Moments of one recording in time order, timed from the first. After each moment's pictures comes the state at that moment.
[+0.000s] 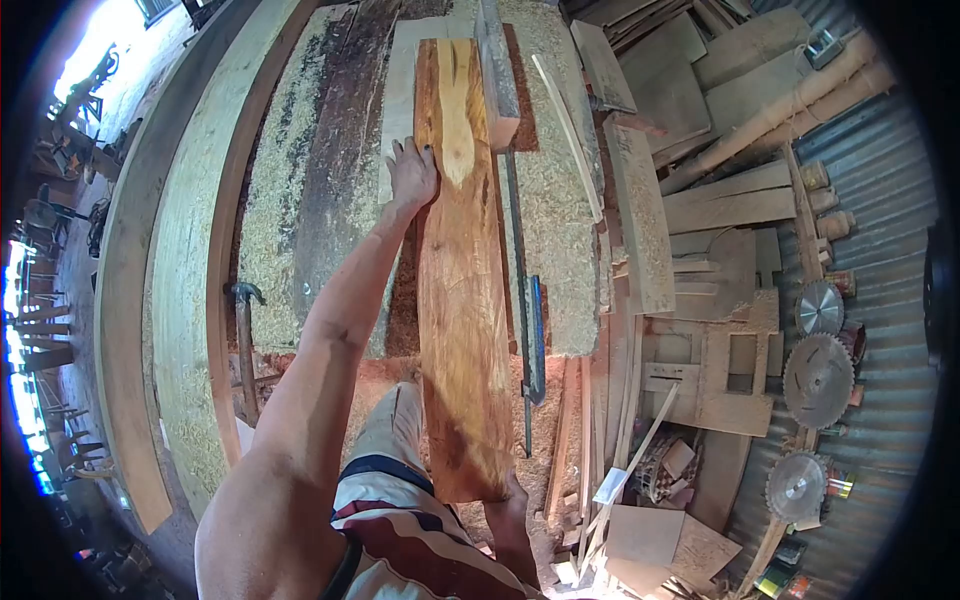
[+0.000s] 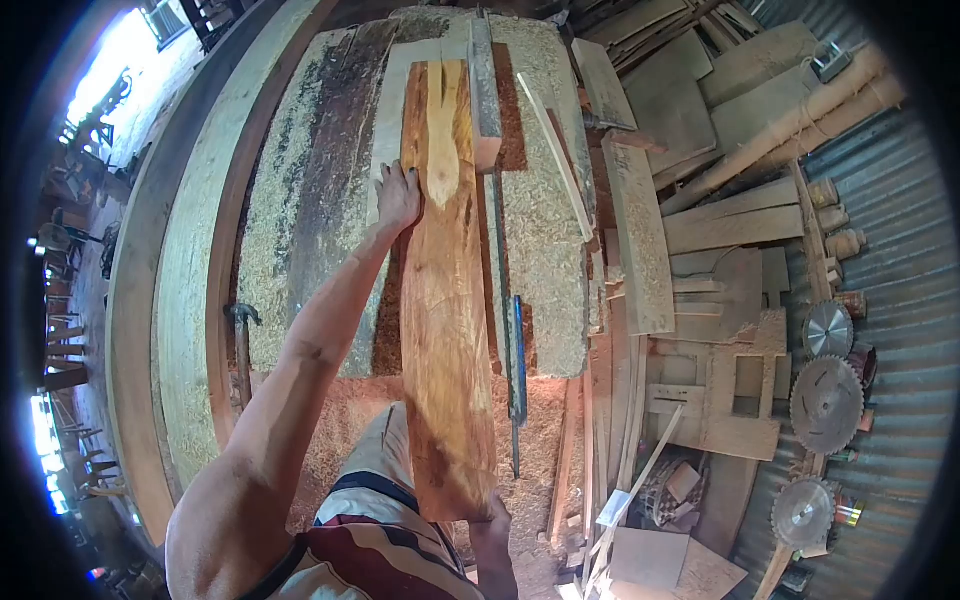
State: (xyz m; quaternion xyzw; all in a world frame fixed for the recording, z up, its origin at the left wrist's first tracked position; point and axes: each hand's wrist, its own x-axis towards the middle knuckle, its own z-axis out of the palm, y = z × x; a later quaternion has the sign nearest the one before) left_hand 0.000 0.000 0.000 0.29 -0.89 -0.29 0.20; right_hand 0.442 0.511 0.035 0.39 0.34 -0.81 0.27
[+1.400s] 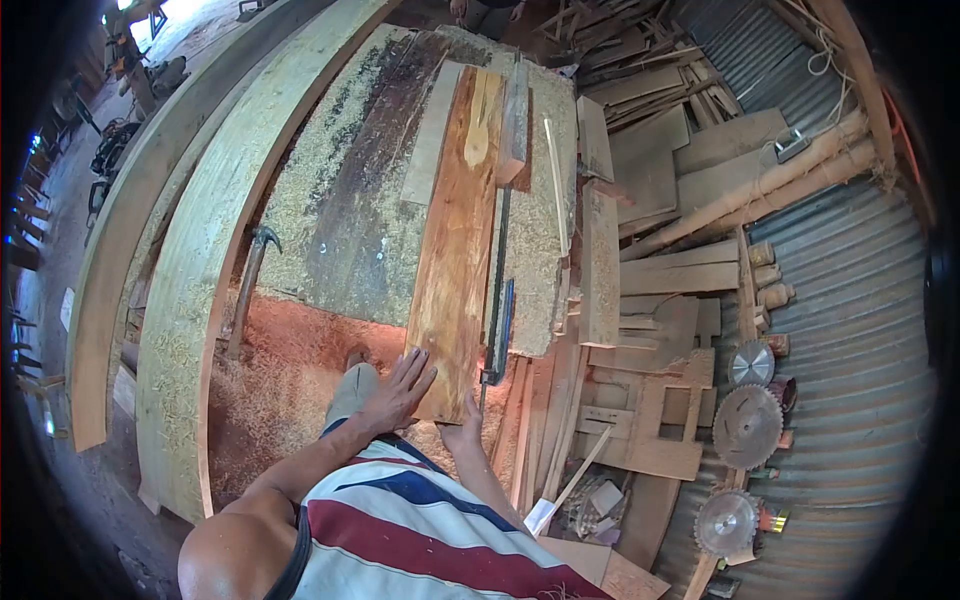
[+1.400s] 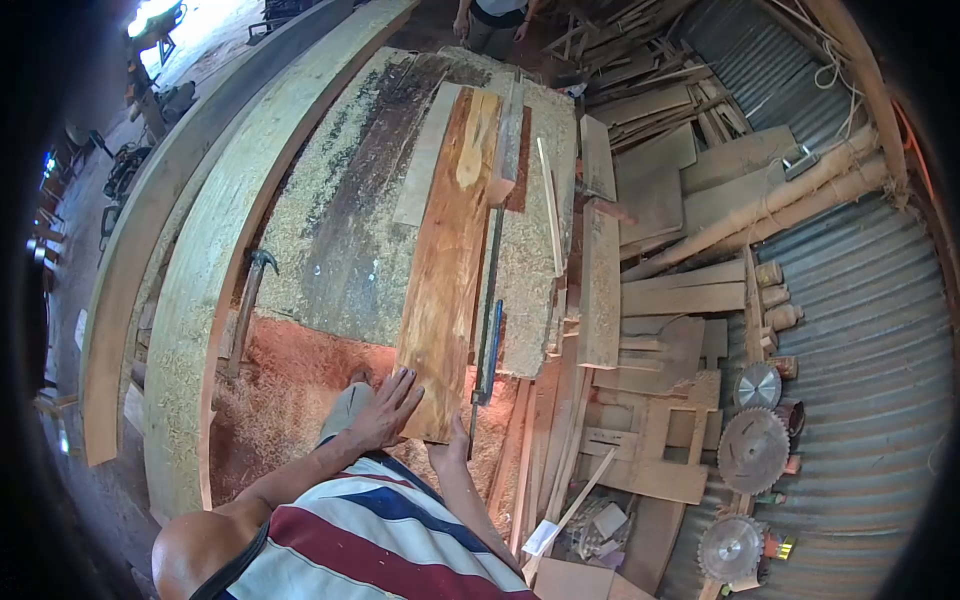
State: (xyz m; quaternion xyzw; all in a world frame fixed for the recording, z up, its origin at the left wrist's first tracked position) left_hand 0.426 0.255 0.070 -0.03 -0.97 -0.22 0.02; right_hand 0.342 0.448 0.037 0.33 0.37 -0.79 0.37
